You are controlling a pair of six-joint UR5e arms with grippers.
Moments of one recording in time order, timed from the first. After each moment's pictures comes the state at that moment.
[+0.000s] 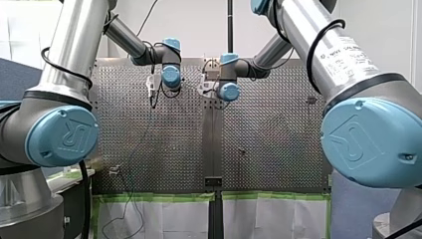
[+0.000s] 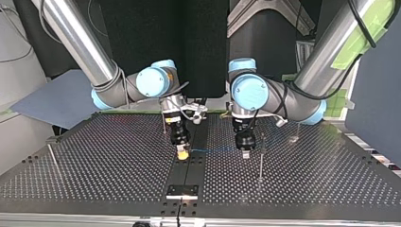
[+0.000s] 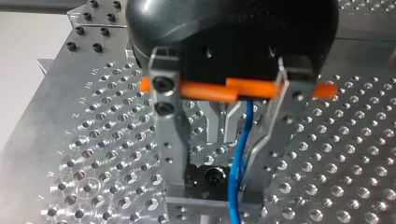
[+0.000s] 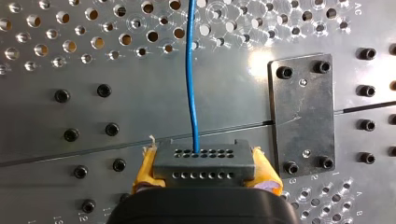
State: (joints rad) left arm -0.34 -1.85 -1.55 -2.86 -1.99 -1.62; right arm 2.27 -0.95 1.22 -0.43 1.64 1.67
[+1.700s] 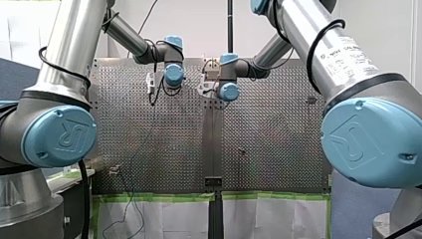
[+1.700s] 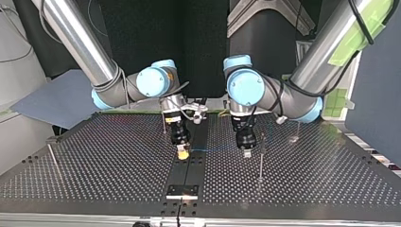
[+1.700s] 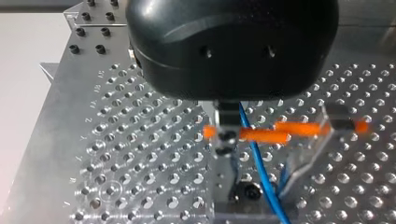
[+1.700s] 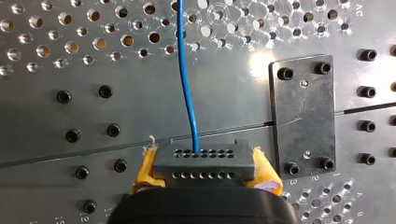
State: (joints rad) left arm -0.37 -1.84 -1.55 -2.84 -2.08 -1.54; right arm 2.27 -0.95 1.22 -0.43 1.64 1.67
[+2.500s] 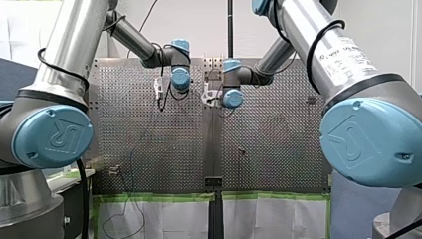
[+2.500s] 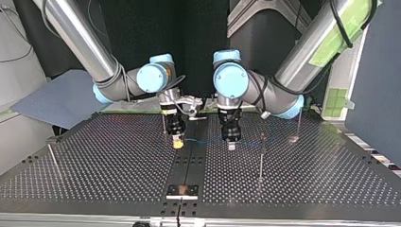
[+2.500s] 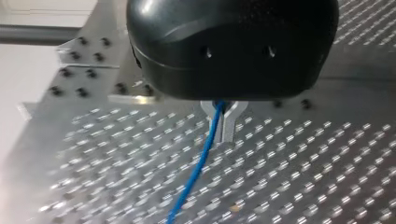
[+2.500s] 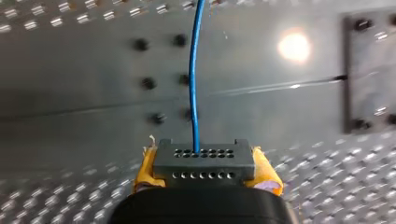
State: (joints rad) left arm -0.45 -1.89 -1.56 -2.83 -2.08 -1.61; right arm 2.25 -0.95 1.31 -0.42 1.68 1.68
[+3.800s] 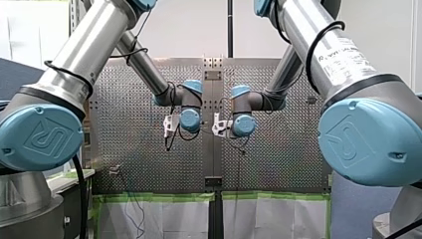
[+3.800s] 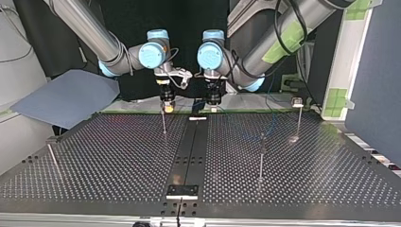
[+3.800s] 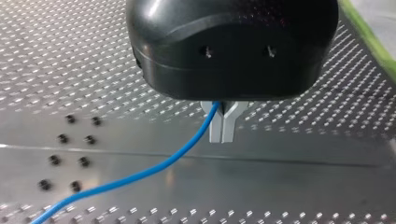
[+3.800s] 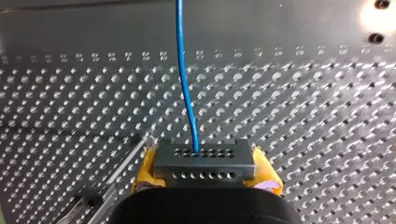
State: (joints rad) left arm -0.57 -2.09 -1.75 -2.59 -2.12 -1.59; right arm 2.23 -0.95 1.64 -0.53 1.76 1.66
